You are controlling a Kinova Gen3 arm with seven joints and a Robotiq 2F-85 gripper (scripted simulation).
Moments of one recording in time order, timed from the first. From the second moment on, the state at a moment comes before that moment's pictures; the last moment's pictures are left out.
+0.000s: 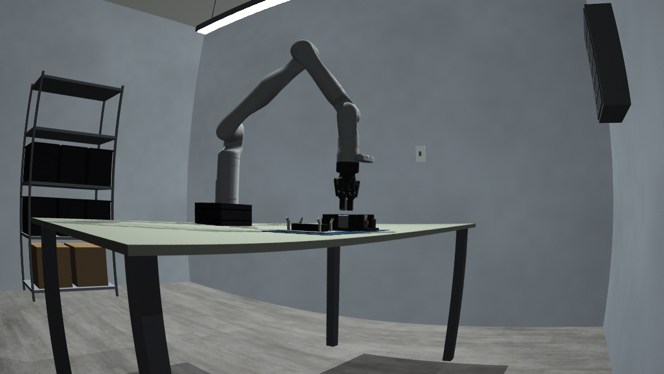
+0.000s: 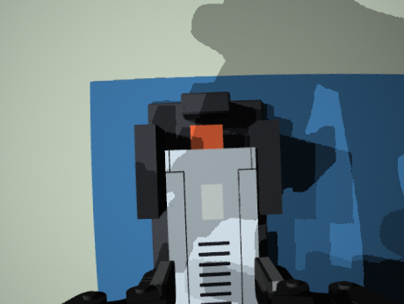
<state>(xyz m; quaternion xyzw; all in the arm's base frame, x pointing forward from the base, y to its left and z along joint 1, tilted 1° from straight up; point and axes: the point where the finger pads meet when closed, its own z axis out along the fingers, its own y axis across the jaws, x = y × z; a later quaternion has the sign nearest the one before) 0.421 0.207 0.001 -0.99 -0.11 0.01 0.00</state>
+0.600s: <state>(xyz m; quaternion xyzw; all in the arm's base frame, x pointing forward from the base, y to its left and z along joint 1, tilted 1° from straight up) 0.422 0.208 0.004 -0.99 -0.11 0.01 0.01</state>
